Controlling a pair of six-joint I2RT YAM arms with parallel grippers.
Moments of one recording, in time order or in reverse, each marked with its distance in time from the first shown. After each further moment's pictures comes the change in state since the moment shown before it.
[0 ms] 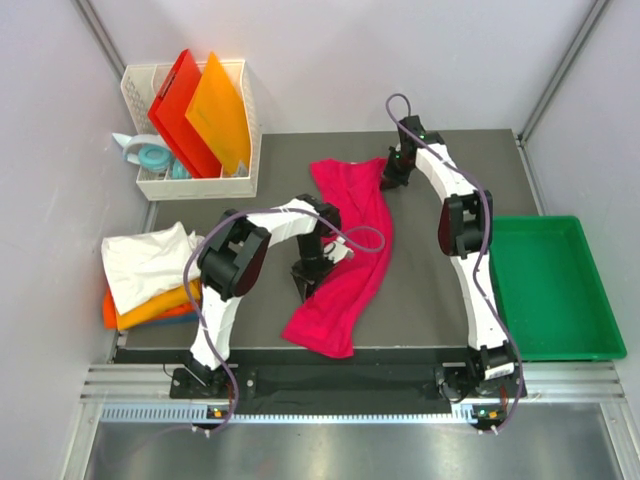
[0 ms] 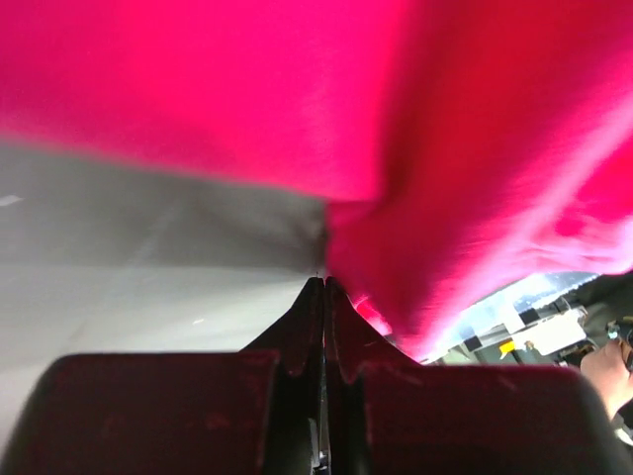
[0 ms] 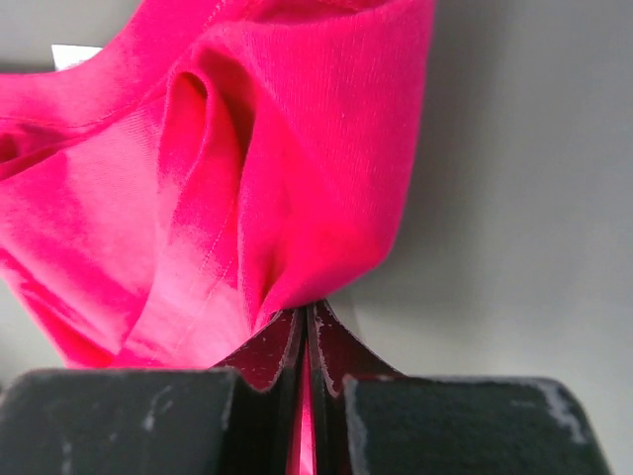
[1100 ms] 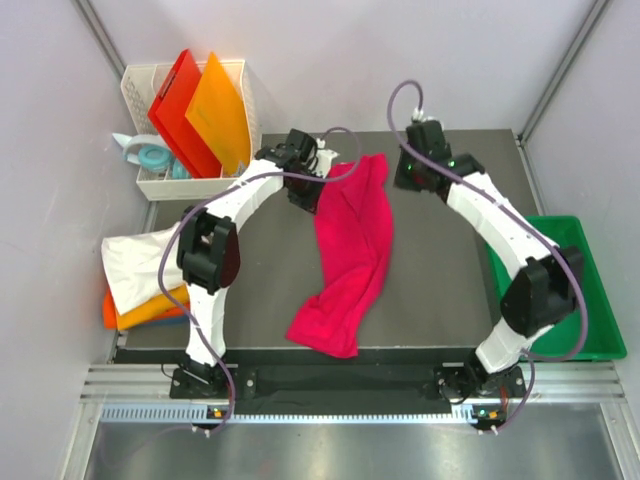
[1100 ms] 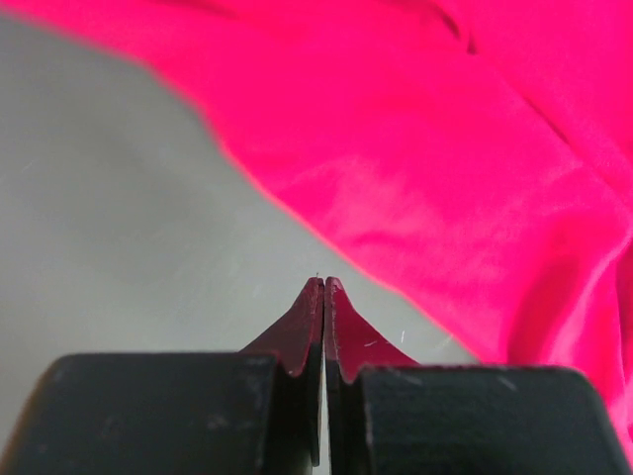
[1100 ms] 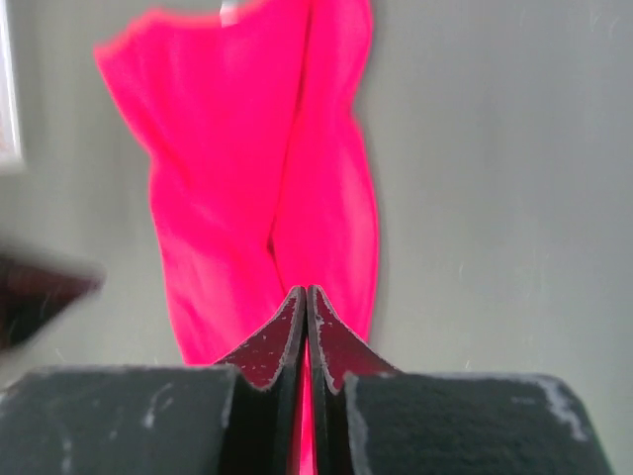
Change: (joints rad) left arm 0.211 -0.066 0.357 0.327 -0.098 -0.093; right arm 0.142 -0.917 -0.797 0.274 0.342 -0.108
